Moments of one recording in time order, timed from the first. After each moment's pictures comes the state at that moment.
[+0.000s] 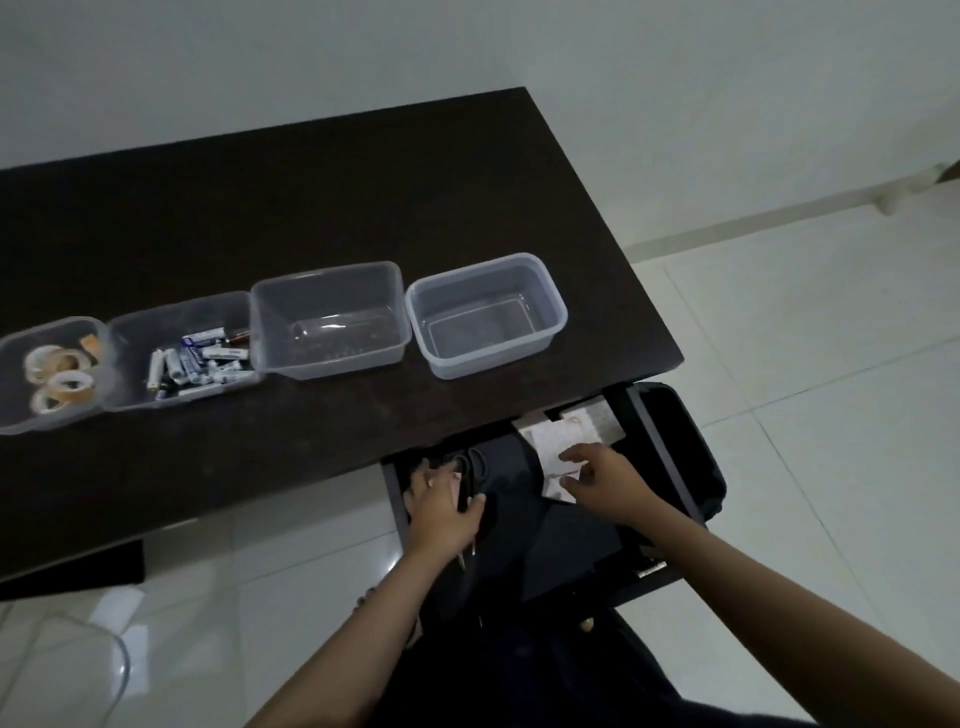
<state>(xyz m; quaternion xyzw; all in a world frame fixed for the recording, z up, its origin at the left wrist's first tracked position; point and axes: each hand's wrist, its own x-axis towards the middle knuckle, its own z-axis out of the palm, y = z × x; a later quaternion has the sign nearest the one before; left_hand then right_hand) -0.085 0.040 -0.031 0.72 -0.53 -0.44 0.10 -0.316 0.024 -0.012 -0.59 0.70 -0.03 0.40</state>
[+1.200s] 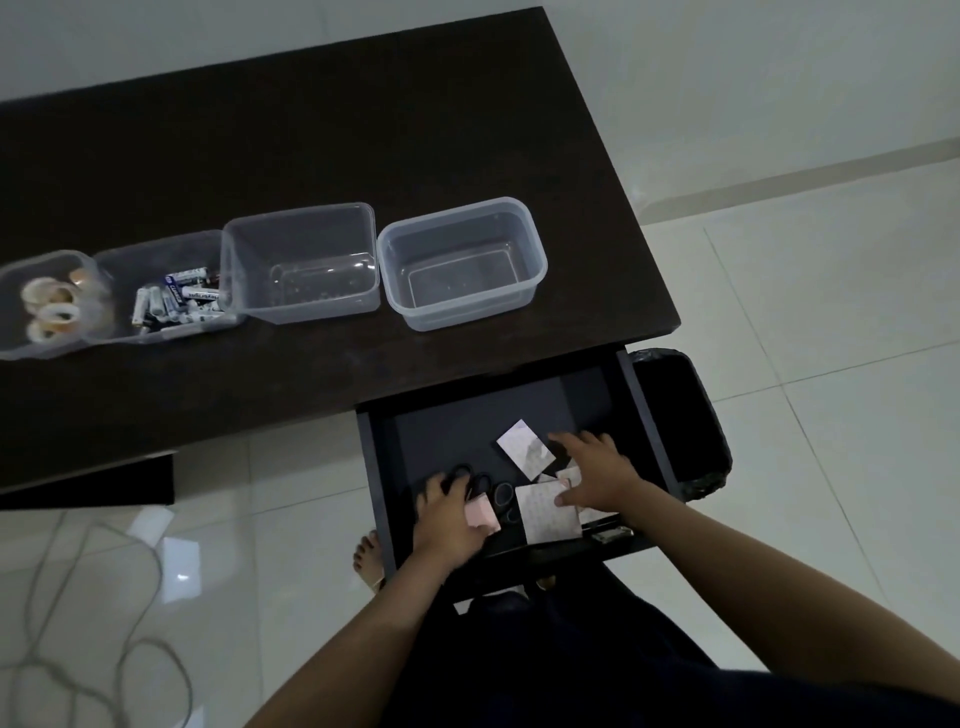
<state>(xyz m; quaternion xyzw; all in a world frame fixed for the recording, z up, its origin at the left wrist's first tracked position) -0.126 0.101 -0.074 0.71 -0.56 -0.43 -0.06 -0.354 0.041 -0.064 -0.66 0.63 0.15 0.39</state>
